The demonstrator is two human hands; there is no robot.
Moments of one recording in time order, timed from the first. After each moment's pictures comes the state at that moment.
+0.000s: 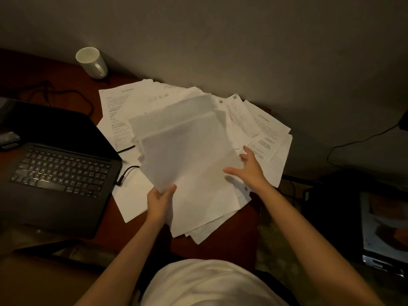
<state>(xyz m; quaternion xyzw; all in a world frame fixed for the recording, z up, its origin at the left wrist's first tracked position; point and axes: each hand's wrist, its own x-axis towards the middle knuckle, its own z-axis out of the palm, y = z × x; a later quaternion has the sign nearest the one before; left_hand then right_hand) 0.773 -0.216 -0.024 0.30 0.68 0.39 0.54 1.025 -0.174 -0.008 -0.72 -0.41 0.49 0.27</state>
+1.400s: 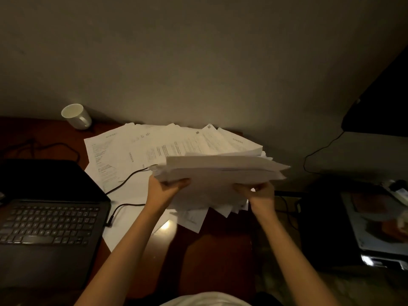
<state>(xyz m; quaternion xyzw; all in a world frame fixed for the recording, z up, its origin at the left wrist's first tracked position) 0.815 -0.163 0.092 0.56 0.49 0.43 0.50 1.035 -0.235 0.052 -0.67 -0.26 0.37 0.59</state>
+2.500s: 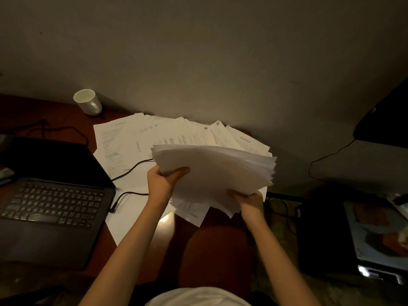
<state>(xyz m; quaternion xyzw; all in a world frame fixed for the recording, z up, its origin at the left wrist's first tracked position) 0.812 -0.165 0.084 0.43 0.56 0.49 0.51 1.005 -0.240 0.038 -0.69 -0.23 0.44 0.52</state>
